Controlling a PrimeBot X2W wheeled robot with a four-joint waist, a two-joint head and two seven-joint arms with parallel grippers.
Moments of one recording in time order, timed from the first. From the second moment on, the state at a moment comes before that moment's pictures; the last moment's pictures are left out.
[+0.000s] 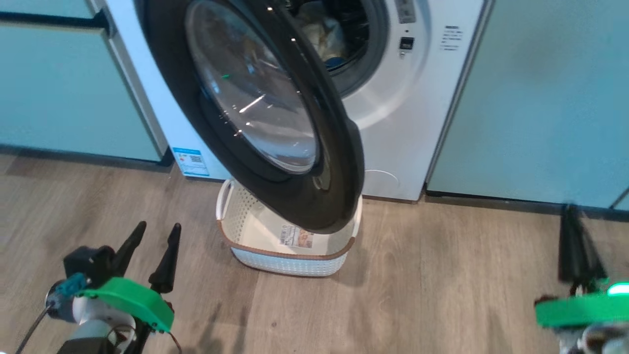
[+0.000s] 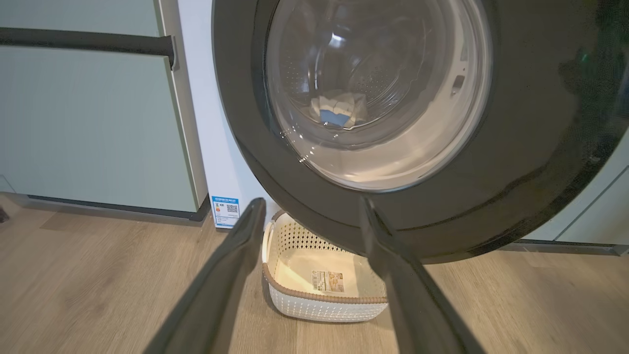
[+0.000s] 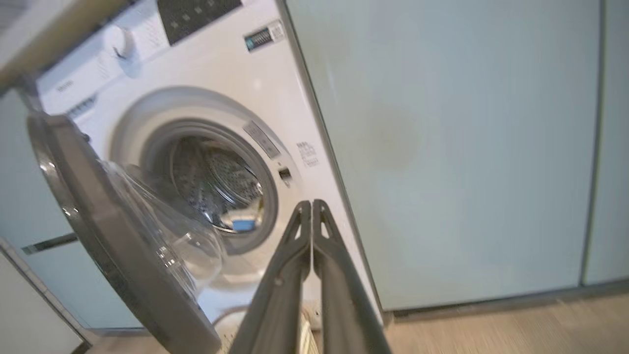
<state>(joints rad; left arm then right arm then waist) -0.08 0.32 -0.12 0.29 -0.47 -0.13 -0.25 0.00 -0.08 0.04 0.03 0.44 0.13 -0.25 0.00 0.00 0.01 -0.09</state>
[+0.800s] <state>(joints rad) -0.13 0.31 -0.23 0.32 -0.47 -0.13 -0.25 -0.35 -0.13 0.47 -0.26 0.46 0.13 -0.26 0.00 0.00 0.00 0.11</state>
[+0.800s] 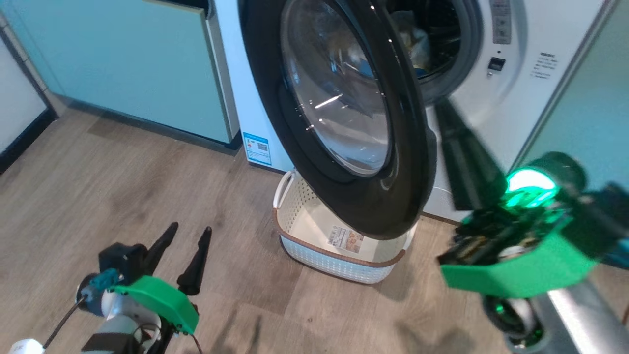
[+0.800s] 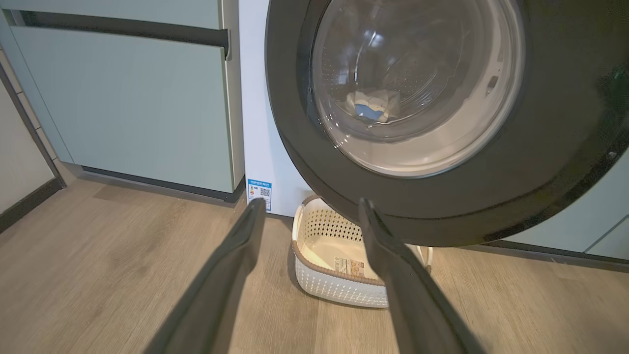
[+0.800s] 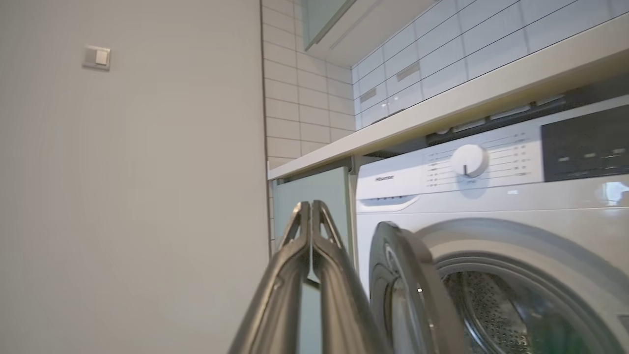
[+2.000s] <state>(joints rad) -0.20 0.28 -0.30 0.35 -0.47 -0.13 -0.25 -0.27 -0.06 0.64 0.29 0.38 0.13 -0.26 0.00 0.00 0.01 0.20</state>
